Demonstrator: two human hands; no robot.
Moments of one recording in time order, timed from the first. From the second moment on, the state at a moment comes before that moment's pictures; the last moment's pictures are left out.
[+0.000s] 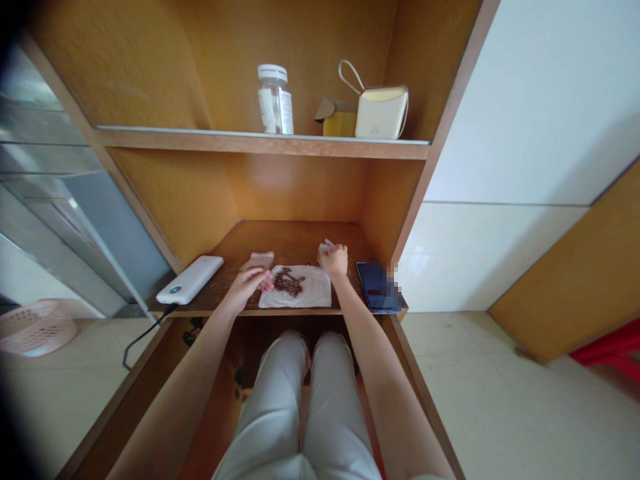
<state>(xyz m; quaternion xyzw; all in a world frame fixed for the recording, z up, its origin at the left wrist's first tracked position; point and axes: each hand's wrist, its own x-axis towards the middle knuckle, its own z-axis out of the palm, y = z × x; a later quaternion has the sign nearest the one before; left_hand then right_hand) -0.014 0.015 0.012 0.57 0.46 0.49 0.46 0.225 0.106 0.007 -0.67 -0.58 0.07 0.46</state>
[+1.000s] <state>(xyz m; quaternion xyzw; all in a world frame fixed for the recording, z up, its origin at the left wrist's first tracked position) 0.023 0.010 0.045 0.61 0.40 0.56 0.40 0.194 0.039 0.012 -0.39 -0.69 0.07 0.61</state>
